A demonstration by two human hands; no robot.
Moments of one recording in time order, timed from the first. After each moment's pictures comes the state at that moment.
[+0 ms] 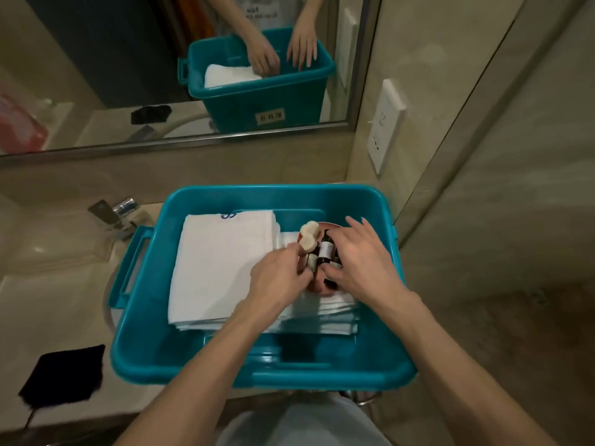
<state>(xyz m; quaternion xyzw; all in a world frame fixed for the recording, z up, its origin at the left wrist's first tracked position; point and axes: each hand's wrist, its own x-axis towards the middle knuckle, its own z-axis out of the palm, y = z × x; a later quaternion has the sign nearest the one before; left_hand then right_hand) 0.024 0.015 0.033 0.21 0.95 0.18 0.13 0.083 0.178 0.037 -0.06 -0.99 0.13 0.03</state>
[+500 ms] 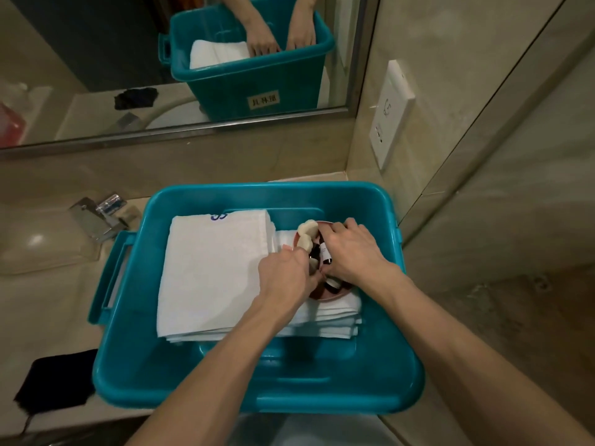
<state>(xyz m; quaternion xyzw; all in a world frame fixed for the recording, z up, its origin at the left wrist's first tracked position) 0.007 0.052 0.011 0.23 0.97 0.00 0.11 0.027 0.192 0.016 -0.04 -0.99 0.05 -0.13</state>
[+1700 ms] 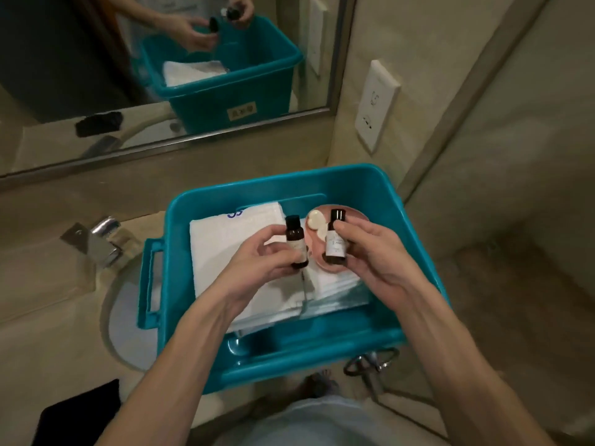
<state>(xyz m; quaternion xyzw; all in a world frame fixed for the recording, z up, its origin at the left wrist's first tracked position) -0.011 -0.080 0.077 0.10 0.63 0.63 0.44 0.104 0.087 0.105 -0.34 -0.45 0.82 0.08</state>
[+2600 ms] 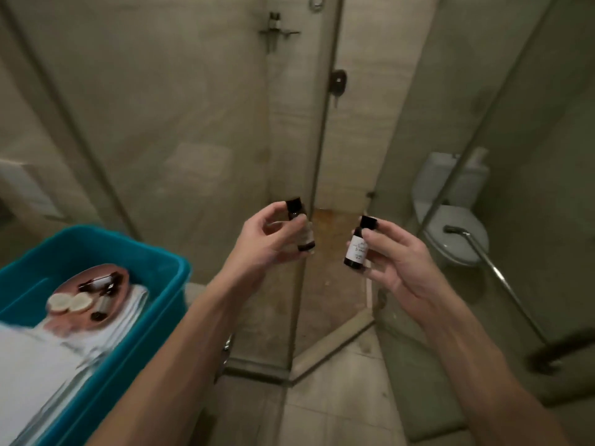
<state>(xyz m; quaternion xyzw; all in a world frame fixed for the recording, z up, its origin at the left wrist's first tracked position) 0.323 0.003 0.175 0.46 0.40 0.49 0.62 0.541 -0.039 0.180 -0.48 -0.33 0.59 0.56</state>
